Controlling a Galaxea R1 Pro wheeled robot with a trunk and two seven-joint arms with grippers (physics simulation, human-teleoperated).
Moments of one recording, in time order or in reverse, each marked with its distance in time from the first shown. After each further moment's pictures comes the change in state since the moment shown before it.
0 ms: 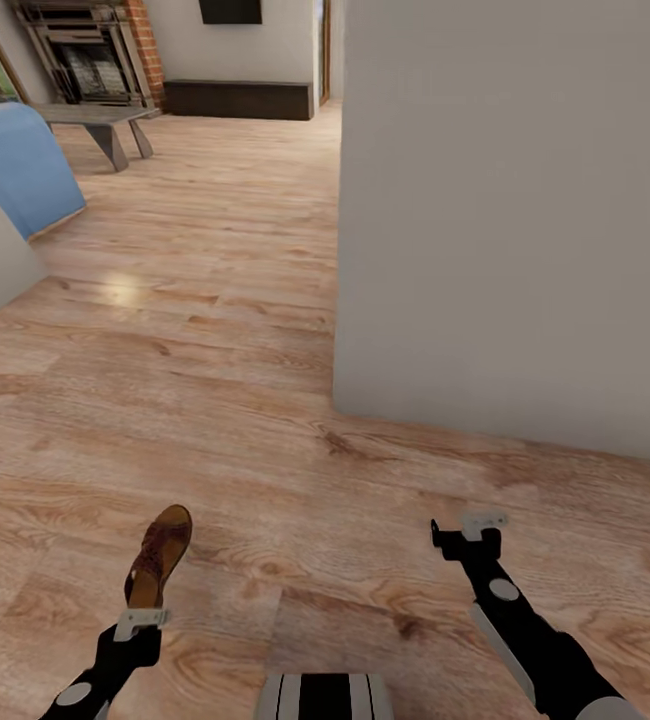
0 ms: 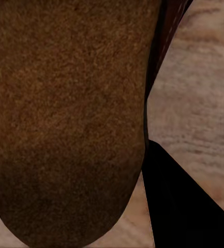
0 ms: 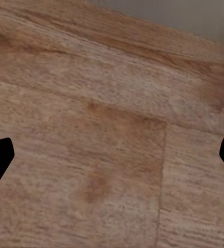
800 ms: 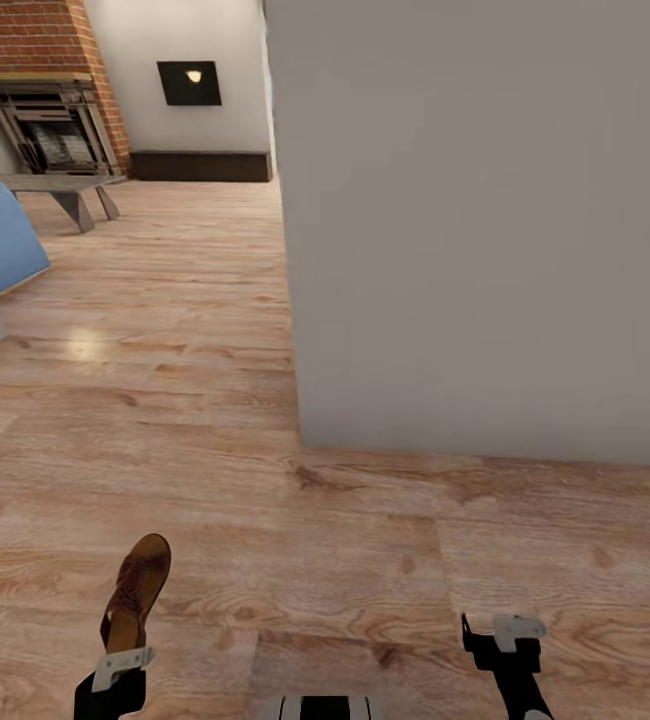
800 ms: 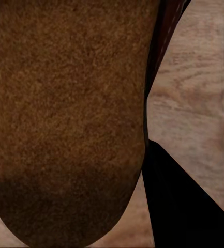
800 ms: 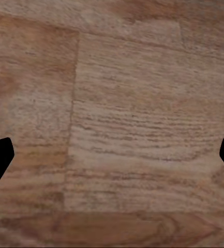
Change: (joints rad) left arm 0.107 -0.002 0.000 0.000 0.130 -0.080 0.015; right arm 0.044 0.046 0.001 0.591 -0.001 -0.492 0.002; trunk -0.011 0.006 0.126
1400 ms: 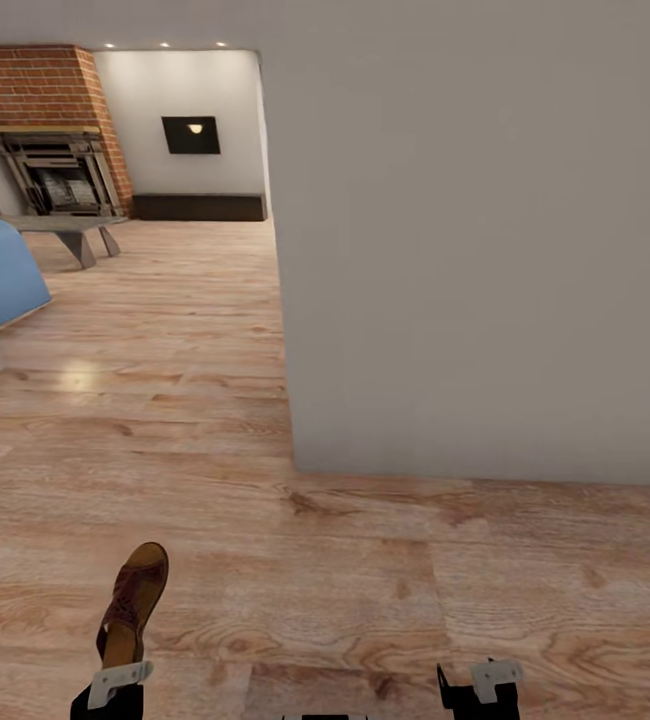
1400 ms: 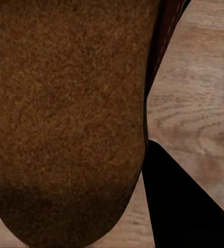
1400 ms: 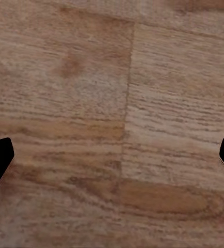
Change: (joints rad) left arm 0.021 -0.005 0.003 0.038 0.005 -0.080 0.001; right arm 0.007 0.084 -0.003 0.207 0.047 -0.112 0.125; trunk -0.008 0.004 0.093
